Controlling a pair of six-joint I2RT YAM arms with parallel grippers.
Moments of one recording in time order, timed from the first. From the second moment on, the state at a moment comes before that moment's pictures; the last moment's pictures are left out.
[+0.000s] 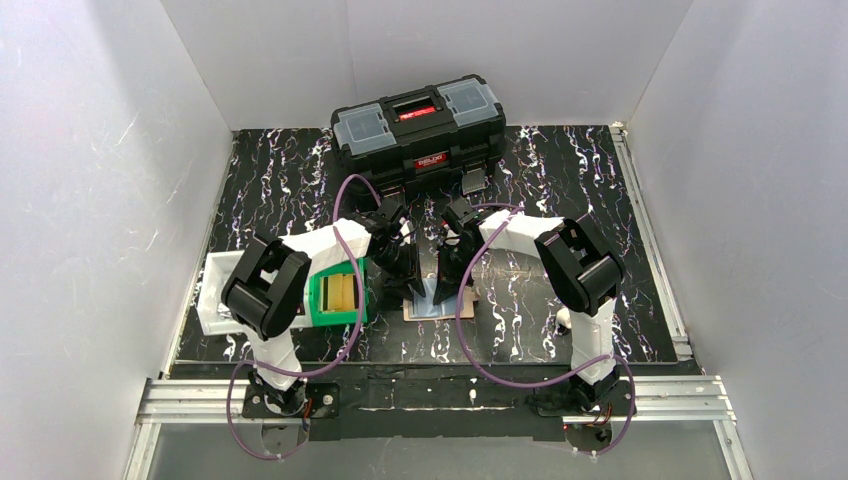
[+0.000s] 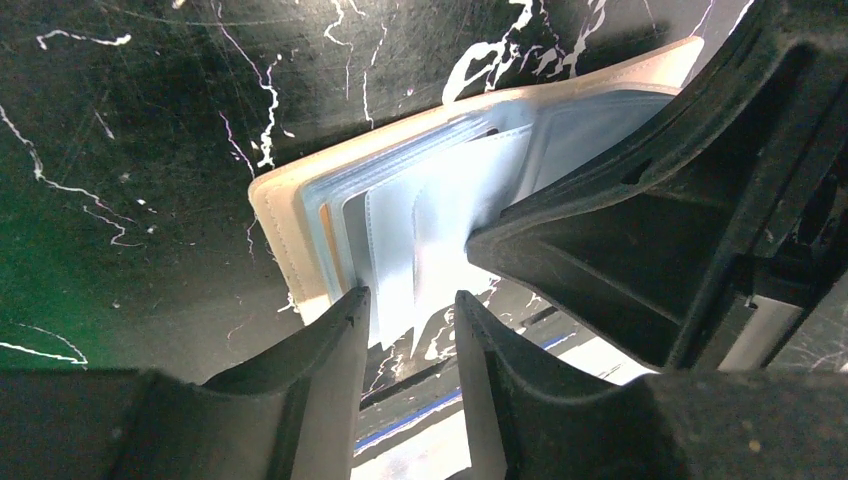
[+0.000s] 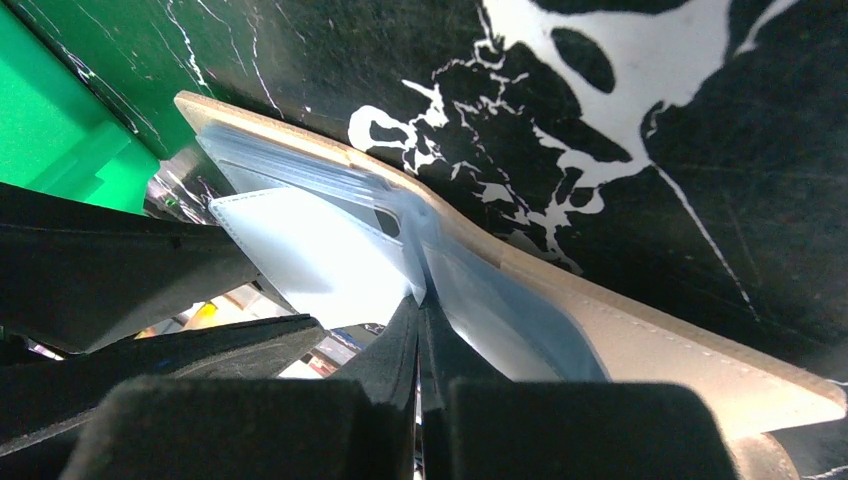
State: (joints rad) left arm -0.60 1.78 1.10 -0.61 0.41 -0.67; right arm 0.68 1.99 1.25 -0.63 -0.56 0.68
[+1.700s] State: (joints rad) left arm -0.67 1.86 1.32 -0.71 0.36 -0.67; right arm 0.59 1.61 1.15 -0.68 -0.34 0.68
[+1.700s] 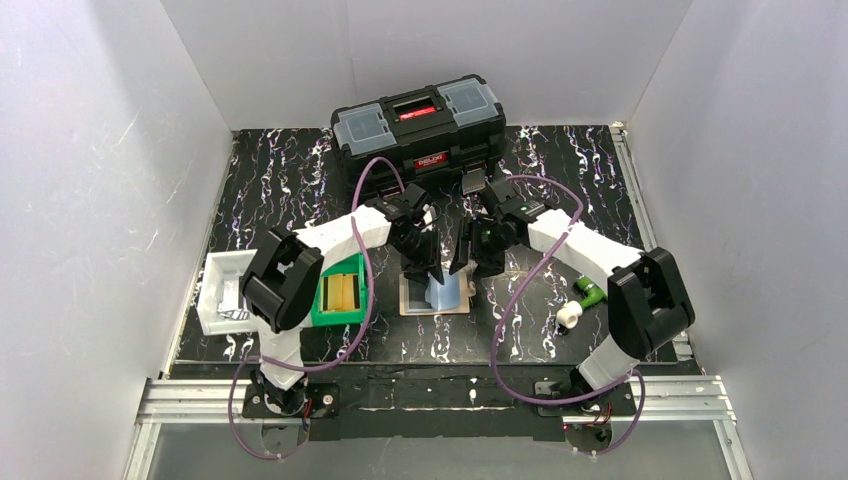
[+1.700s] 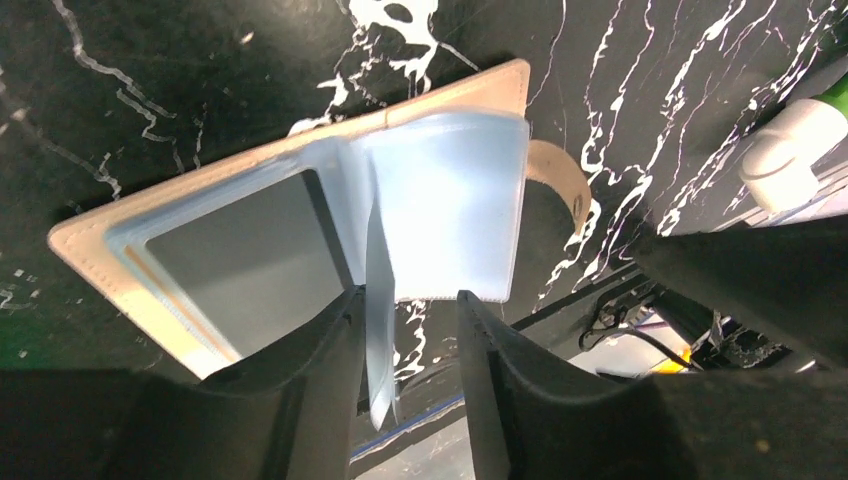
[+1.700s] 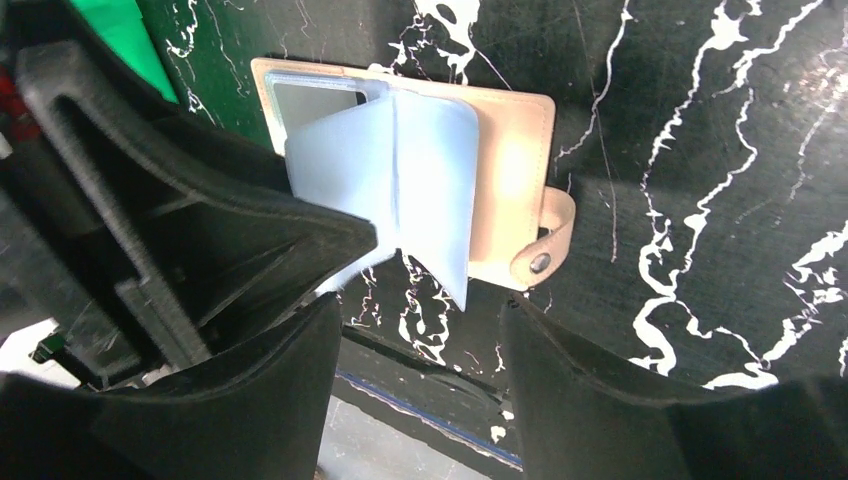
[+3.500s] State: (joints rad) left arm -0.55 1.75 1.29 -0.78 0.28 -0.58; right arm 0.59 1.59 1.09 -0.60 -0.44 0.75
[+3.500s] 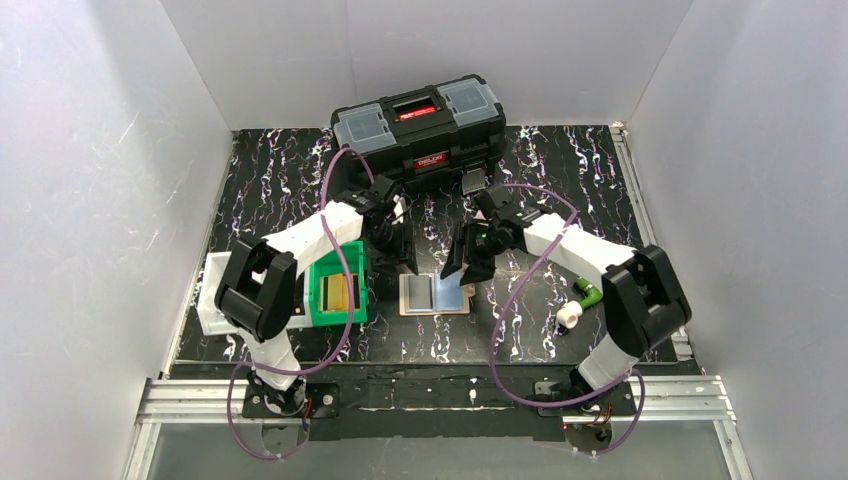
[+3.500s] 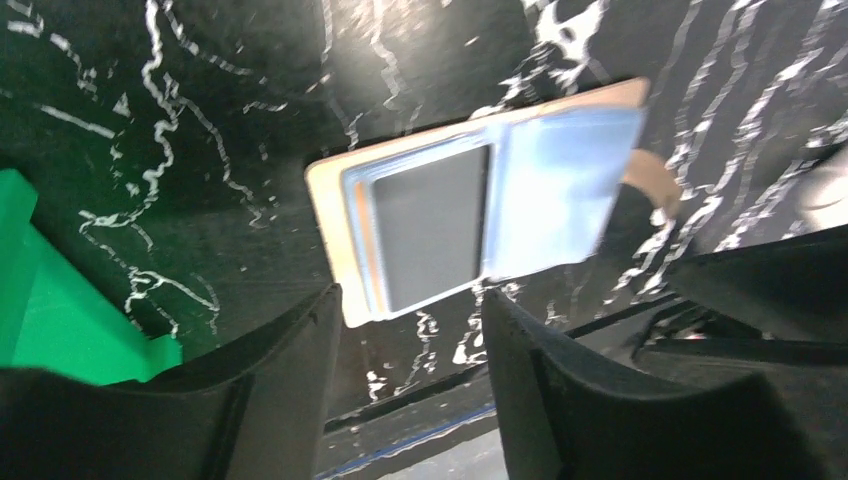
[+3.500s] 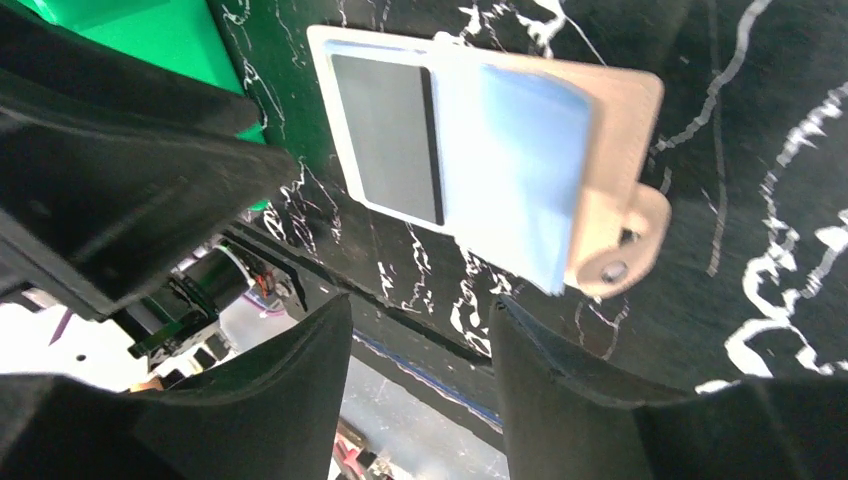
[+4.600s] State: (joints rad) left arm -0.57 1.84 1.19 -0.72 0.28 -0.58; right arm 0.62 1.88 1.11 -0.34 -0.59 0.82
